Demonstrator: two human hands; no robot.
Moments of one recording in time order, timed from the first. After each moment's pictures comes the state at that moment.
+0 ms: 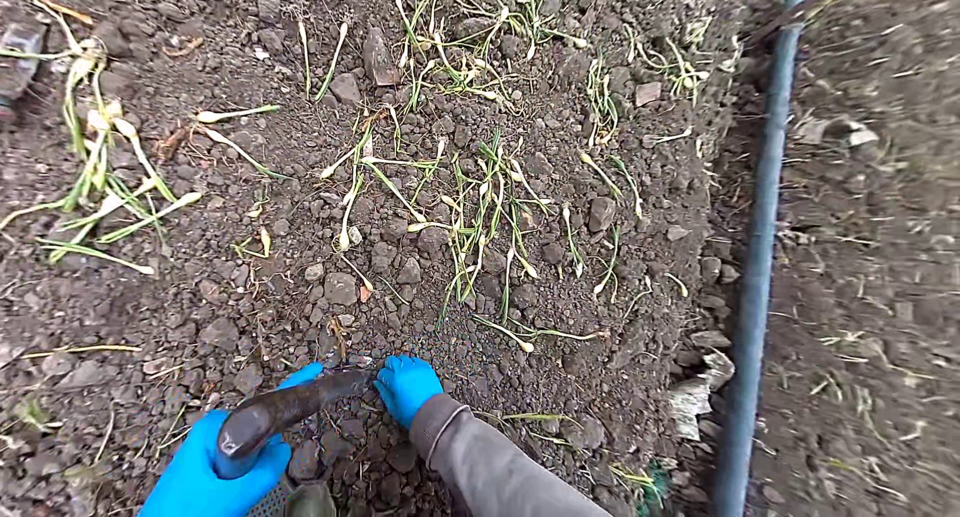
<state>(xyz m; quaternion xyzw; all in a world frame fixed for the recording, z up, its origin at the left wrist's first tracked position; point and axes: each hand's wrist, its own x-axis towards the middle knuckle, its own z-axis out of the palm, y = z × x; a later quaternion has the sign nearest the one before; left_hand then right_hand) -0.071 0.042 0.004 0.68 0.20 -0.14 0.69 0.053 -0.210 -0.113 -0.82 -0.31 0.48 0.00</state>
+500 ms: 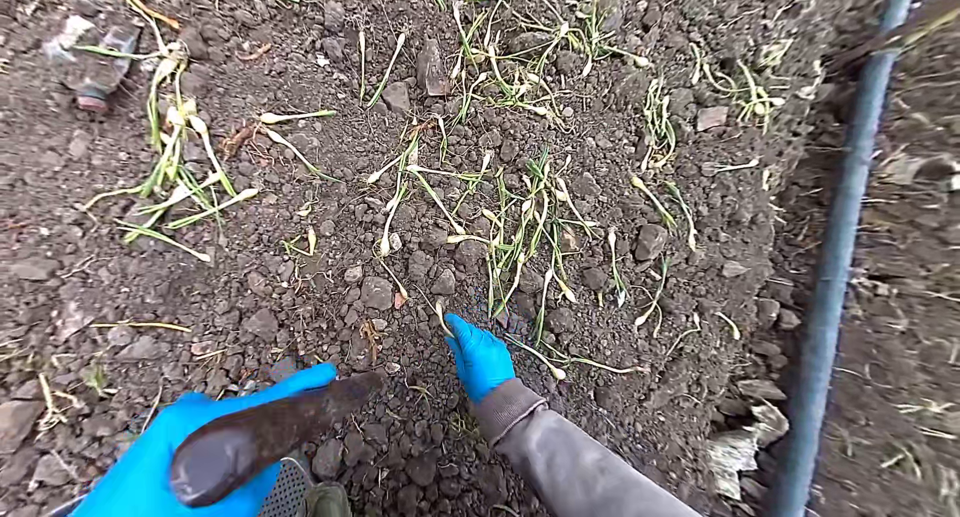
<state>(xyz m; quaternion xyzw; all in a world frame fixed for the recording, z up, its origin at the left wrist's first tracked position) -0.078 0.103 0.018 0.74 0.06 -0.13 0.66 0.108 -0.240 -0.100 -0.94 -0.24 0.23 0.07</state>
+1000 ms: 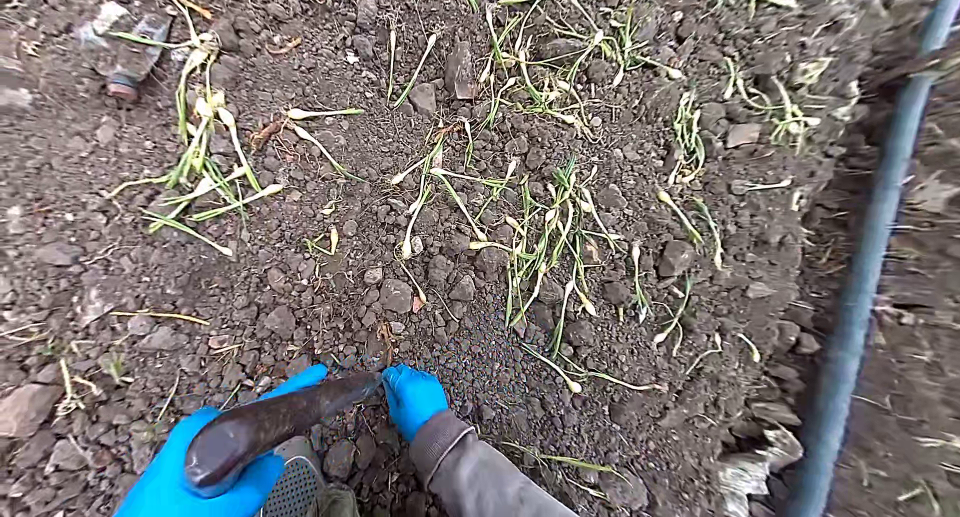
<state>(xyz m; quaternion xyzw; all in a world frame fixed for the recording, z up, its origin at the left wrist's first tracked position) -0.102 0.091 0.019 0.68 0.21 -0.05 0.70 0.036 -0.149 -0.114 -0.82 -0.28 0.50 0.01</state>
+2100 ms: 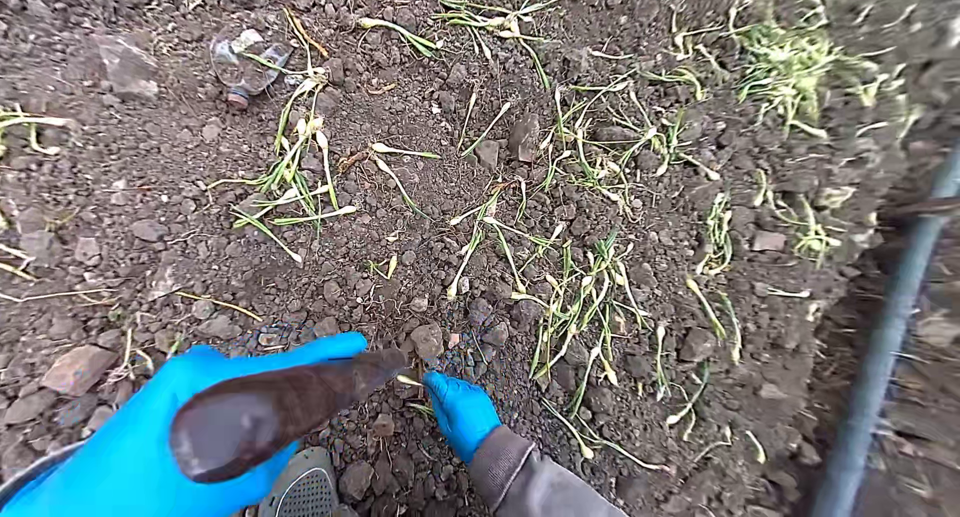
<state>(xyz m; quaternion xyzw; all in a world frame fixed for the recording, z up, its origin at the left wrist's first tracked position) -0.080 0.171 0.062 0.70 0.07 0.00 0.71 0.079 -0.143 -0.075 -0.84 -0.40 0.36 0.06</state>
